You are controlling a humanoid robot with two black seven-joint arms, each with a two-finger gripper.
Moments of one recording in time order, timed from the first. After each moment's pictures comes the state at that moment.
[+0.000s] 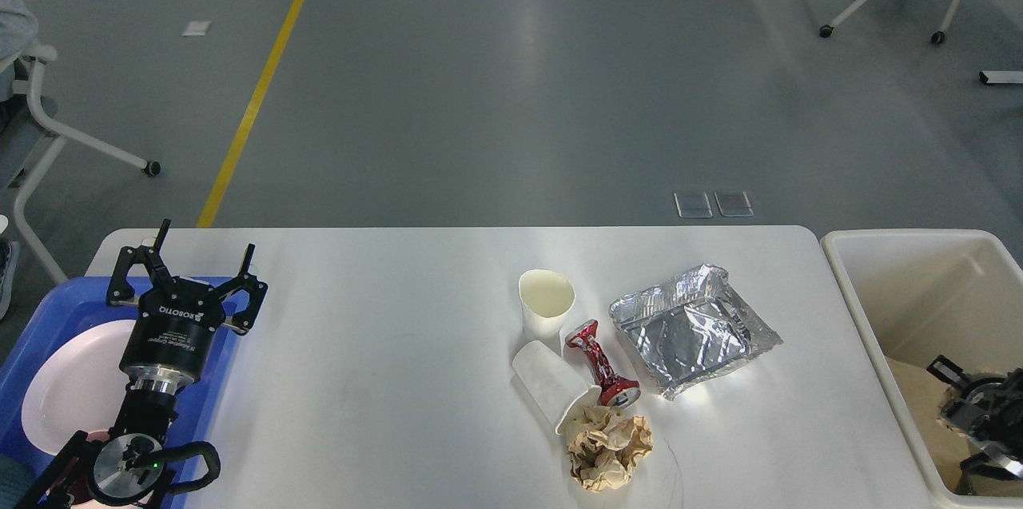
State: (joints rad) left arm -0.13 0.18 -1.43 -0.95 0.15 -0.58 -0.22; right arm 0.68 -0.41 -0.87 0.28 0.05 -0.13 -0.12
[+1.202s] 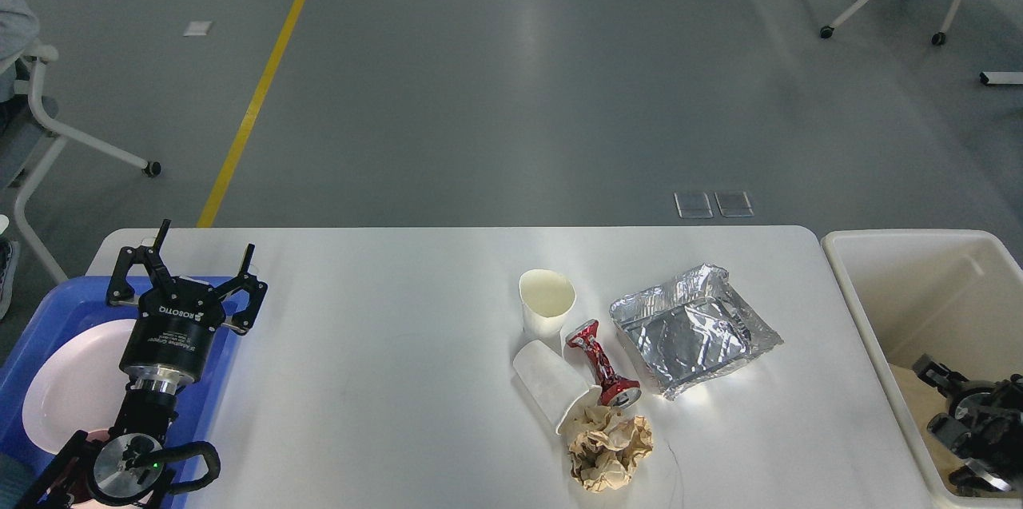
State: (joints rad) left arm -0.13 0.18 -1.43 -0.95 0.15 -0.58 -0.22; right arm 0.63 -0.37 -0.86 0.21 0.03 -0.17 -0.12
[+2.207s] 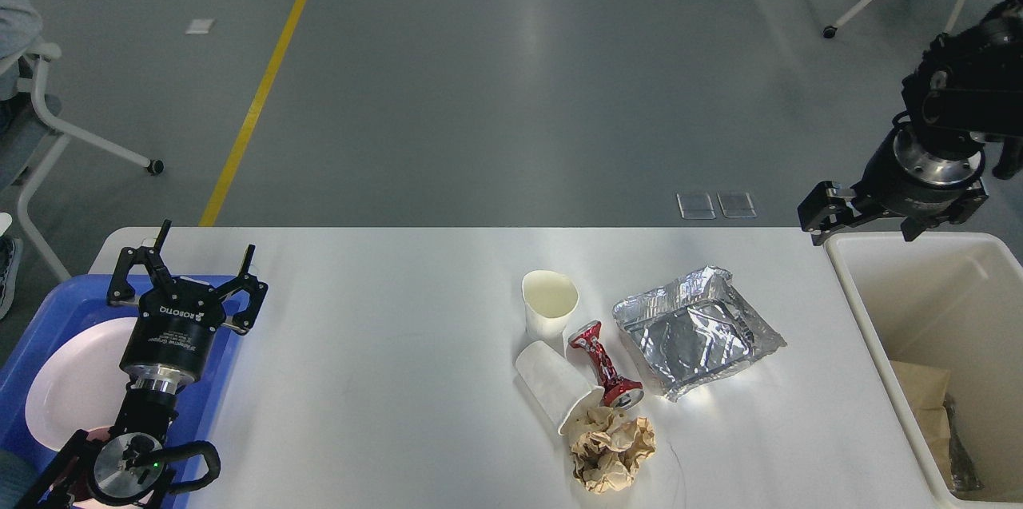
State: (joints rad) left arm -0.13 0.18 -1.43 -0.95 0.15 -0.58 -0.22; right arm 2.04 -0.37 -1.27 1.18 -0.28 0.77 -0.13
